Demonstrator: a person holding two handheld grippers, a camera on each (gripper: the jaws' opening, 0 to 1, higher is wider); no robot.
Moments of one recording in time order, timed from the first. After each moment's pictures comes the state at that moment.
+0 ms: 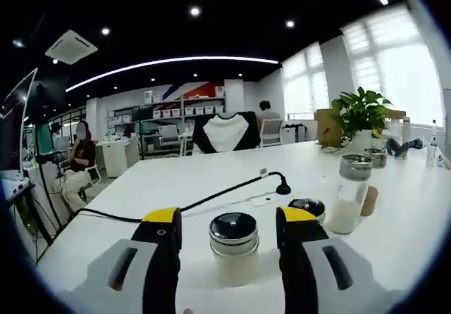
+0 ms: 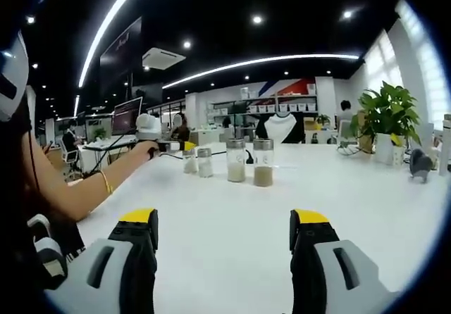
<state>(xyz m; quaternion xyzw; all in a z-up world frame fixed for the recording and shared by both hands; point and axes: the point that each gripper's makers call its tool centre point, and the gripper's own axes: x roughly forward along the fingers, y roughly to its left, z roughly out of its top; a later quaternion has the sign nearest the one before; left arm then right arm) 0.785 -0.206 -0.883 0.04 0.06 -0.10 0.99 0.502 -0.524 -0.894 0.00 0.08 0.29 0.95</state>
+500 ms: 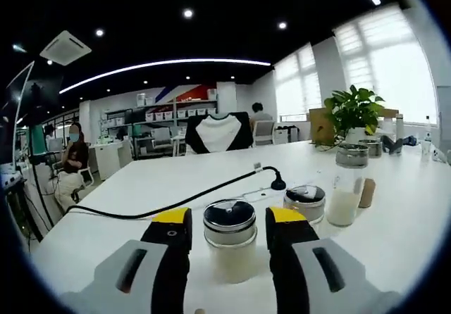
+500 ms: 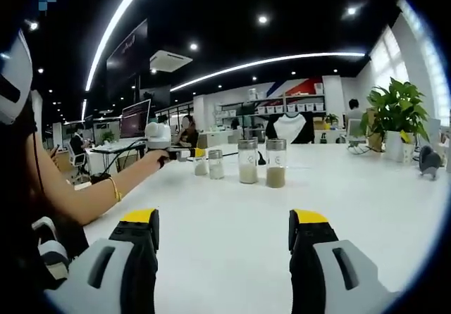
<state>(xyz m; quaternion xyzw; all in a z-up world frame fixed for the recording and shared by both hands) 0.788 -0.211 -0.899 0.03 0.05 -0.13 0.99 0.499 -0.515 -0.894 0.02 0.07 0.31 0.95</state>
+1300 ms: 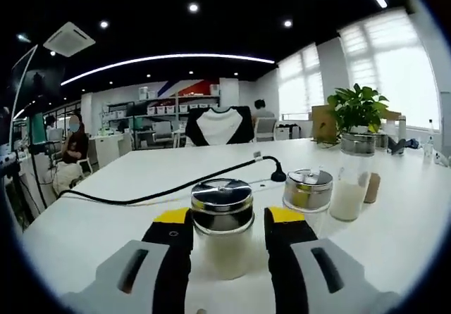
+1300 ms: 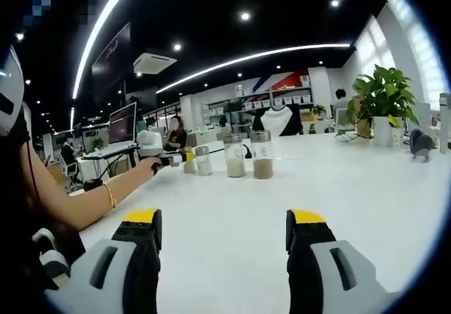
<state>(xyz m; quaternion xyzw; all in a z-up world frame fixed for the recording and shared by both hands) 0.794 -0.219 -0.925 0.03 0.07 -0.12 0.99 0.505 -0.528 -0.906 0.04 0.09 0.28 0.95</state>
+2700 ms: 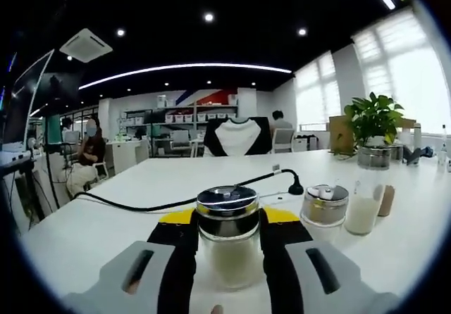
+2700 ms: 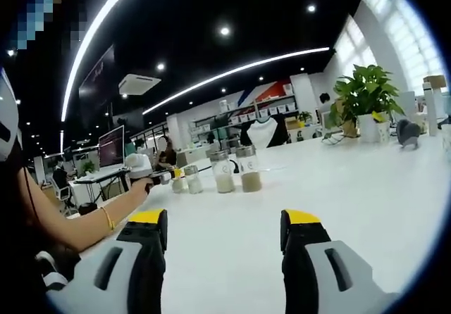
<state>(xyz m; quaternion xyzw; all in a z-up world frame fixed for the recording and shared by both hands) 0.797 -0.194 -0.901 0.00 0.02 -0.06 1.00 0.505 -0.545 -0.888 0.09 0.06 0.24 0.96</state>
